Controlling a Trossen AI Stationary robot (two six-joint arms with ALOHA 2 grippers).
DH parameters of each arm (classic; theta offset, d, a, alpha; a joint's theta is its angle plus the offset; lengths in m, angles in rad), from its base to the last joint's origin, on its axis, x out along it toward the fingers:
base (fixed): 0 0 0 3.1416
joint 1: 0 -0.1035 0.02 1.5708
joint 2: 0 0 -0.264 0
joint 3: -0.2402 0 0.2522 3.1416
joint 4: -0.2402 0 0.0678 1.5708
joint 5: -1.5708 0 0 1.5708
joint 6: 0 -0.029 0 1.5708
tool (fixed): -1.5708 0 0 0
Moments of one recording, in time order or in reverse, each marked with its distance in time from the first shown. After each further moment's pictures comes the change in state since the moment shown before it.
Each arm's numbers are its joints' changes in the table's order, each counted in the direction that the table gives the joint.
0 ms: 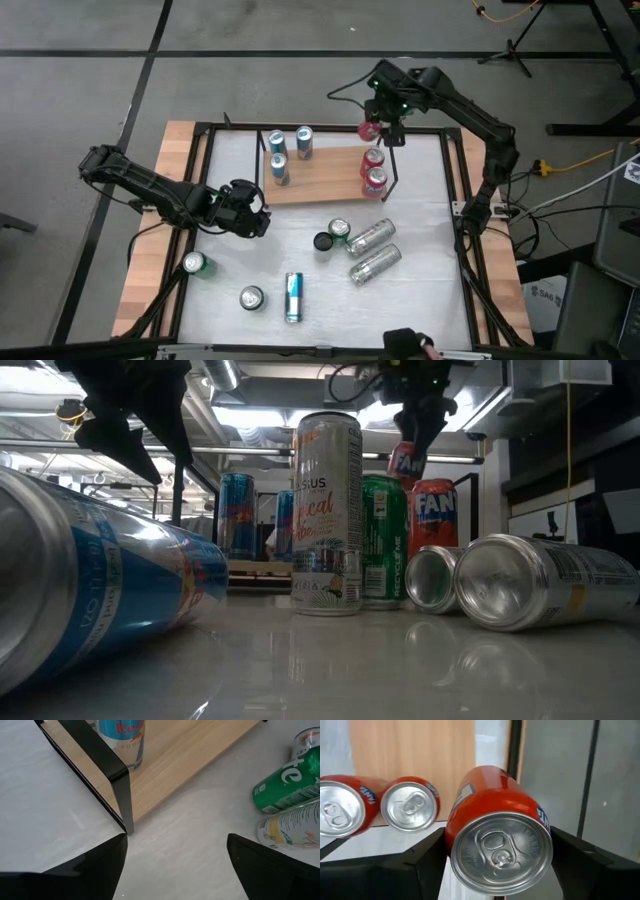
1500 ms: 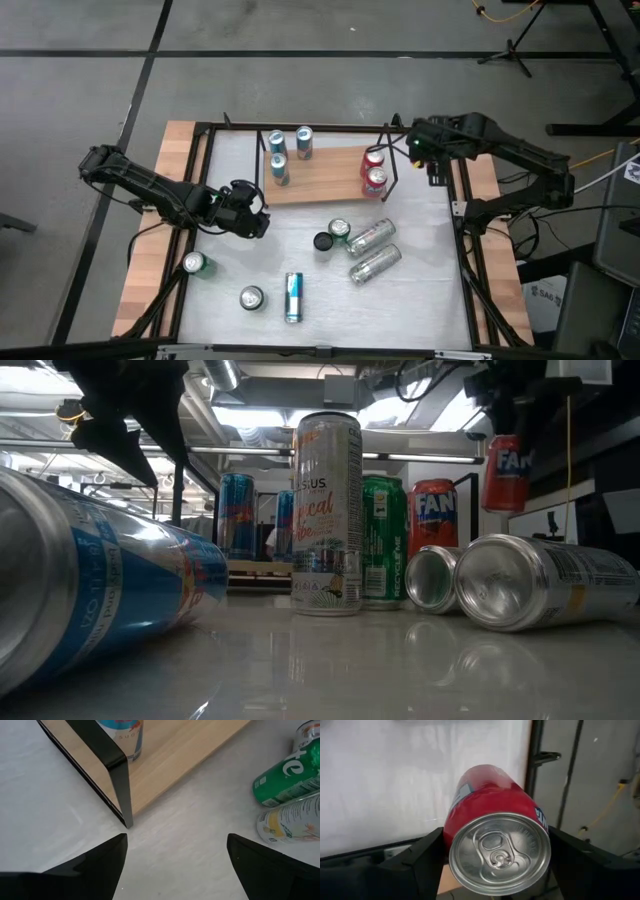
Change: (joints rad) left arm 0.000 0.000 0.000 -0.010 0.034 0.008; right arm -0.225 -0.496 0.558 -0.161 0.297 -0.324
